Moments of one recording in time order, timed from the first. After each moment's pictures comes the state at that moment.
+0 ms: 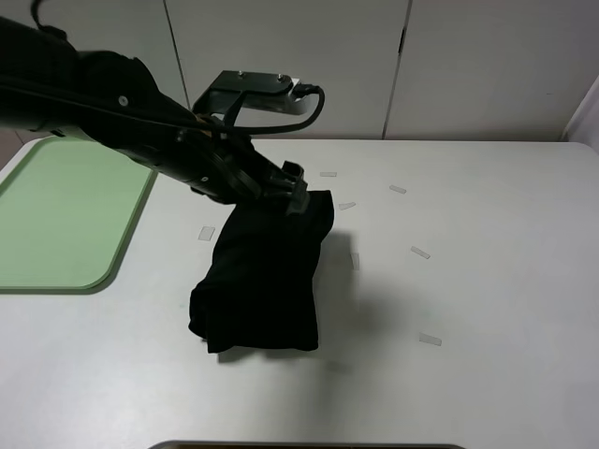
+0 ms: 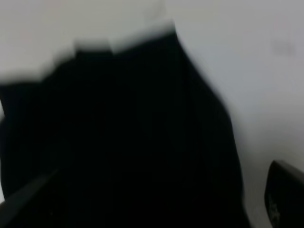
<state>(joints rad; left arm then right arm) -0.72 1.69 -0.96 -0.19 0.06 0.02 0.06 0.00 -0.50 0.02 1.03 -0.02</state>
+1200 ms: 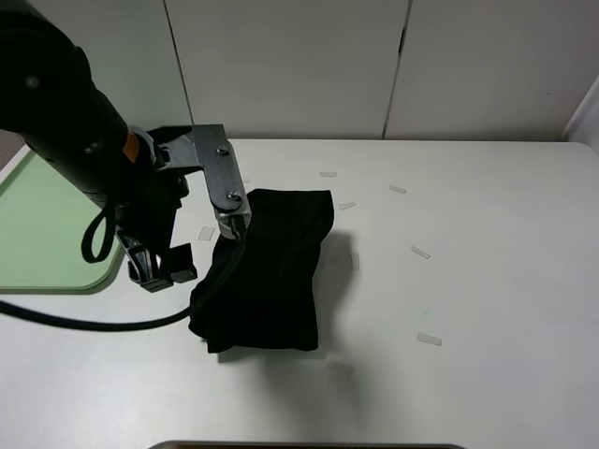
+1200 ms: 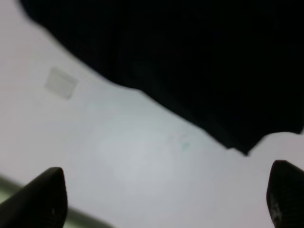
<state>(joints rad) -0.74 1.50 -0.92 0.19 0.64 0.48 0.06 0.00 -0.50 0.02 1.03 -0.02</state>
